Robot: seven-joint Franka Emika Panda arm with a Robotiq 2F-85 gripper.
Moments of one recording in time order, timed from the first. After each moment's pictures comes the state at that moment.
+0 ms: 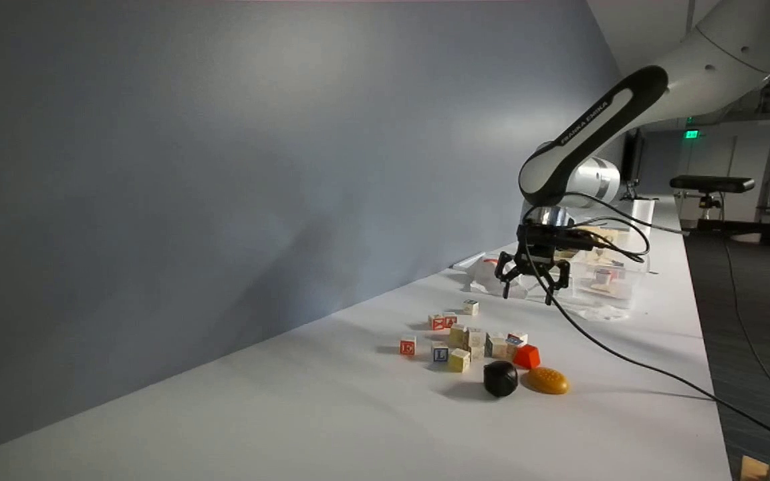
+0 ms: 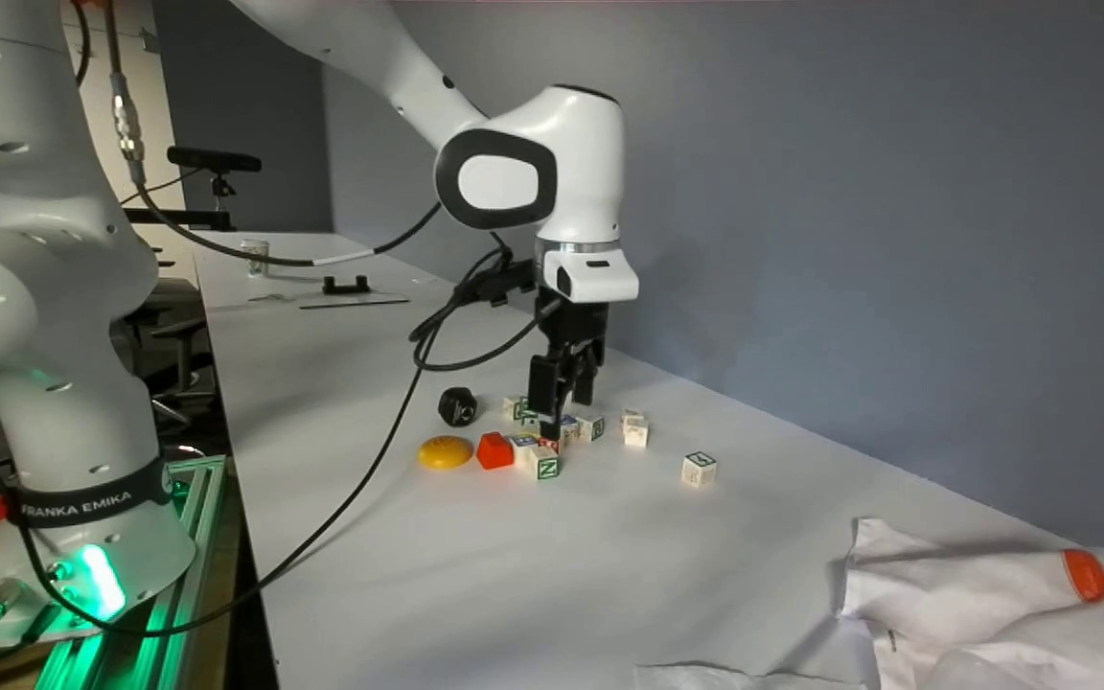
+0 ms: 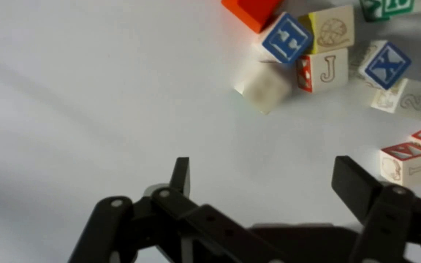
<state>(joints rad) -0.18 -0.05 -0.17 -2.35 0.09 2.35 0.53</state>
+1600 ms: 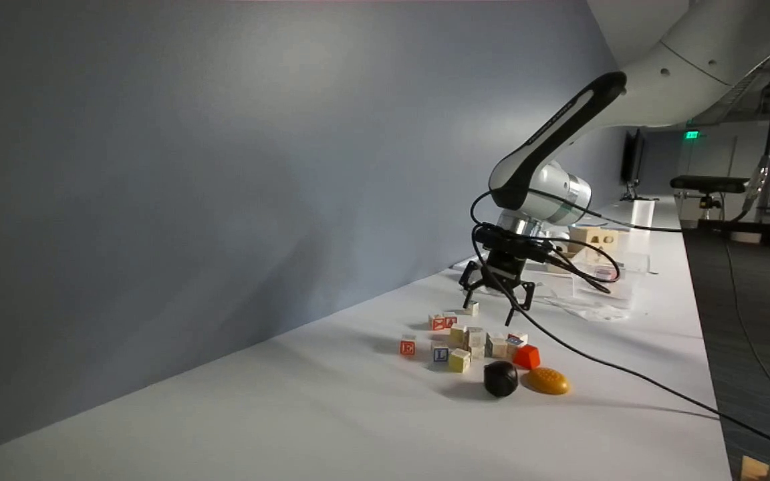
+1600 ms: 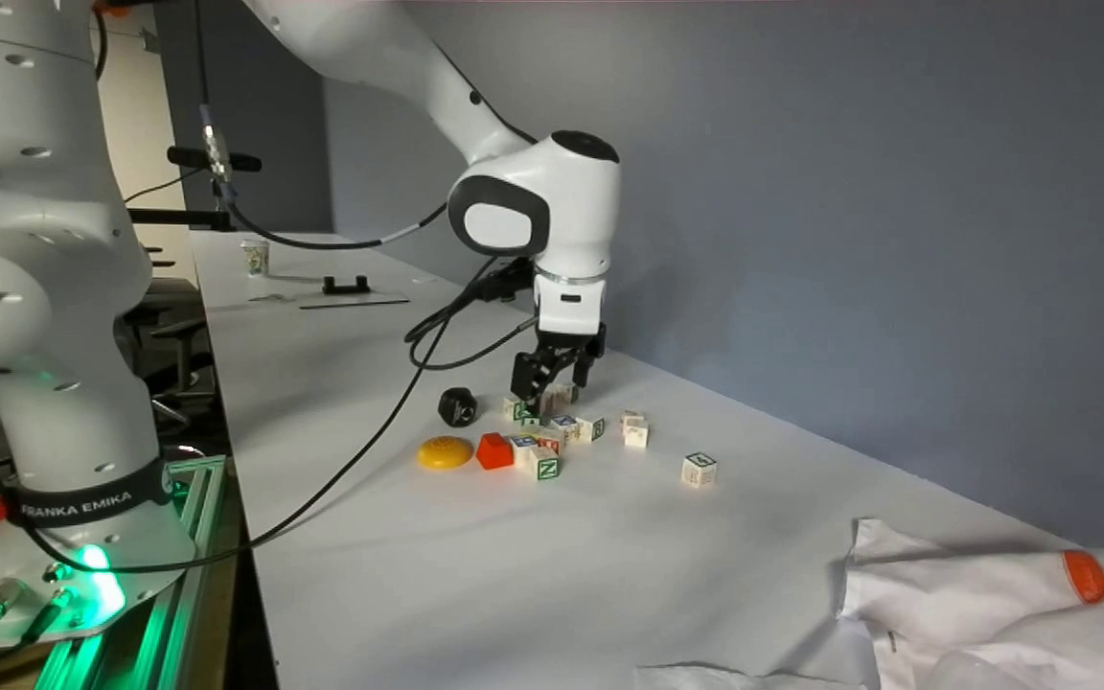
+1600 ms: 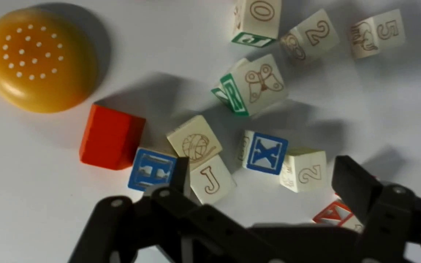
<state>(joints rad) -0.11 0.03 -0.11 -2.33 0.48 2.38 0.67</state>
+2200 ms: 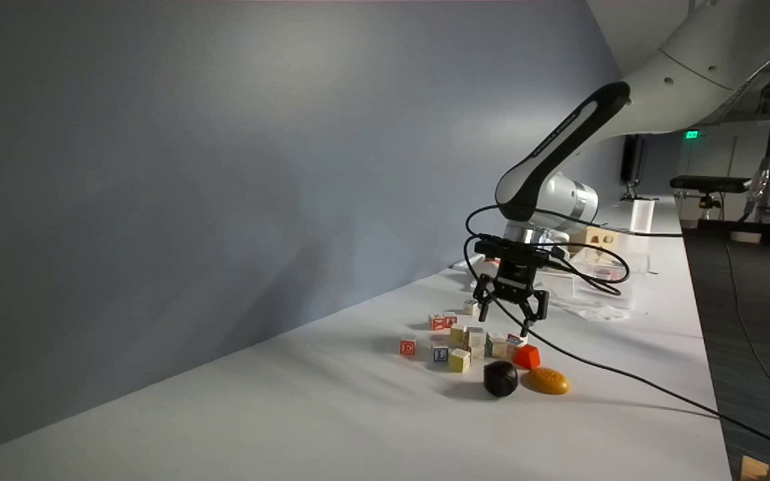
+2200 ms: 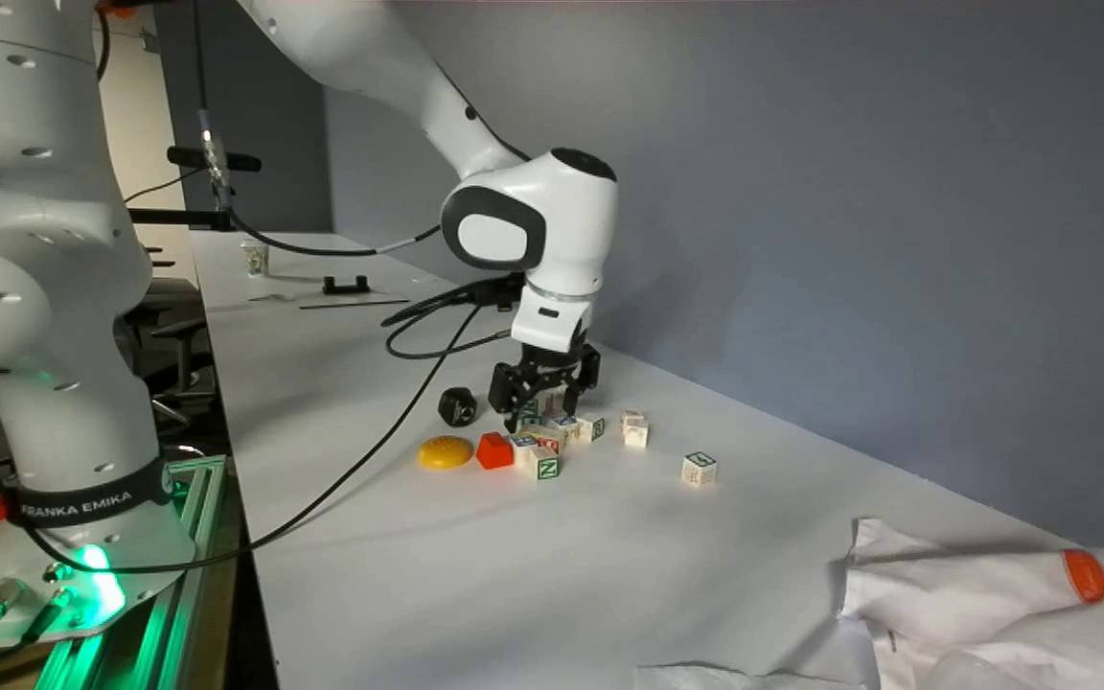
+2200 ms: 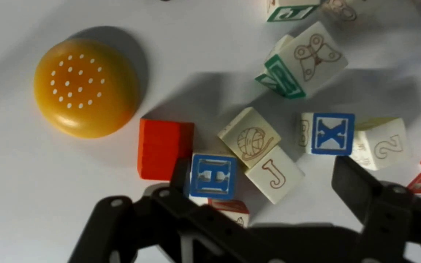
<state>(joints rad) -0.12 0.04 -0.13 -2.37 0.38 2.36 0.95</state>
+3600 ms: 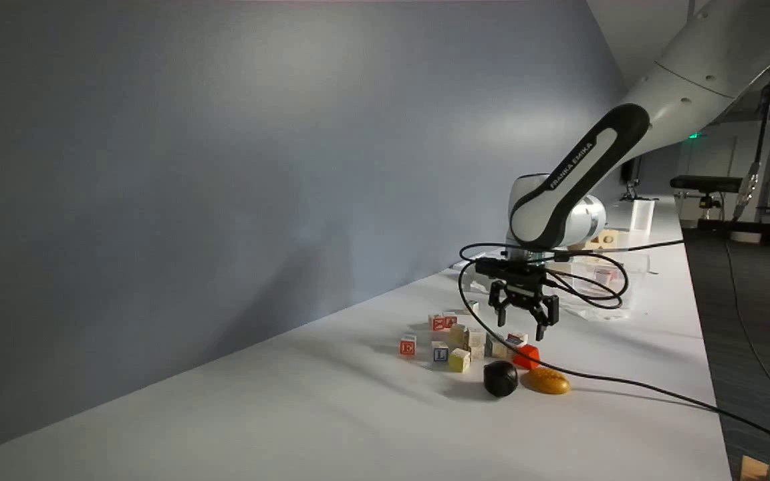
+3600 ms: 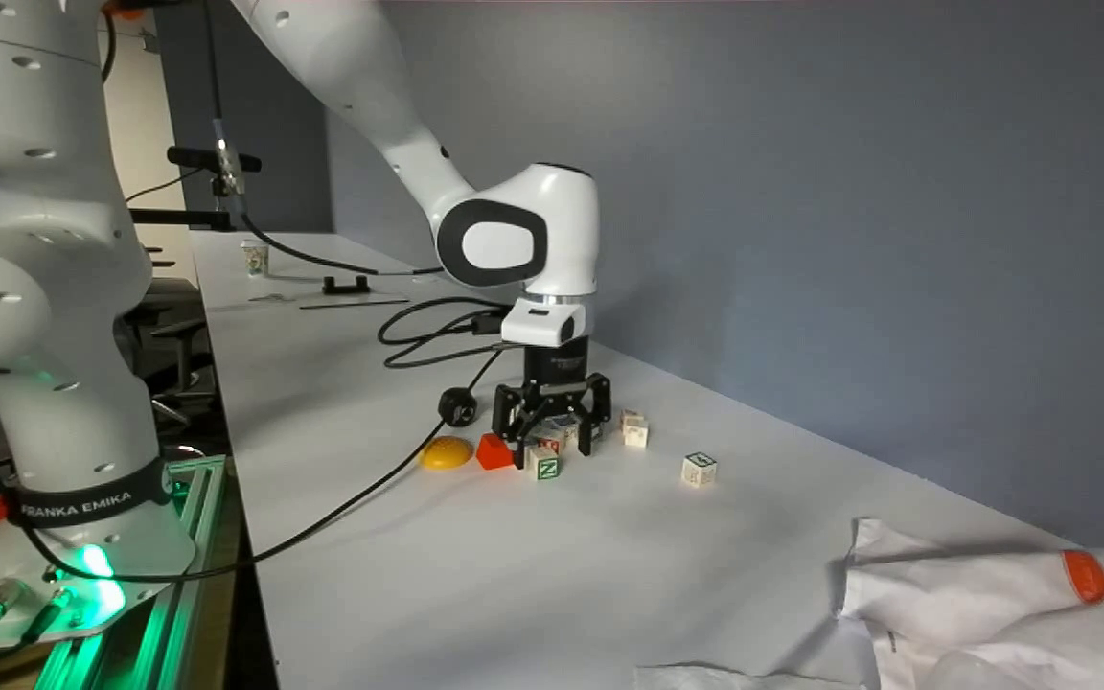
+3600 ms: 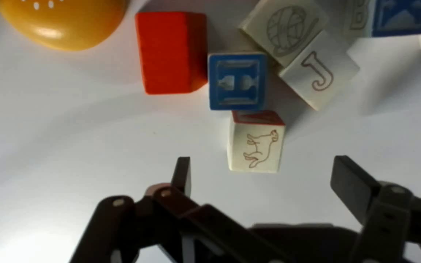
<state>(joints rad) -0.12 0.06 -0.15 -2.42 -0.07 2.52 1.38</state>
